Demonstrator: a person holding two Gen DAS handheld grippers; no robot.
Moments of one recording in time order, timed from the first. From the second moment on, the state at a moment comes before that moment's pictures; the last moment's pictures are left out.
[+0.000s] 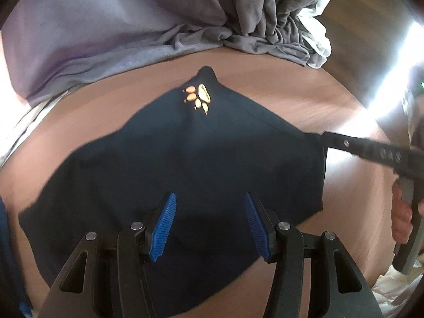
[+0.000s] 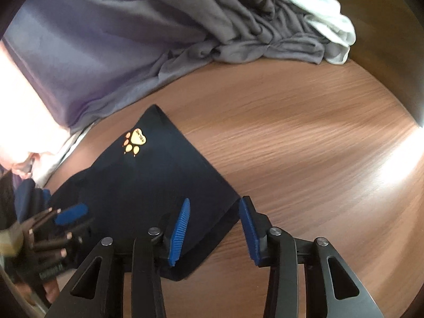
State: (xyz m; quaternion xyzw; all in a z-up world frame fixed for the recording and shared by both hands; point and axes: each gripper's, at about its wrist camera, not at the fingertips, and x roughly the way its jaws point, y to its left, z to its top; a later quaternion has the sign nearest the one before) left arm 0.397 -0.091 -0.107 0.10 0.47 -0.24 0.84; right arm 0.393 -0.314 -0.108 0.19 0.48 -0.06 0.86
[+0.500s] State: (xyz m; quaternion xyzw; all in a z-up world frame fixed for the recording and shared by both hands) left arm 0.393 -0.093 -0.130 0.08 0.49 -0.22 0.84; right arm 0.403 -0.321 -0.131 0.19 0.50 -0.07 0.84
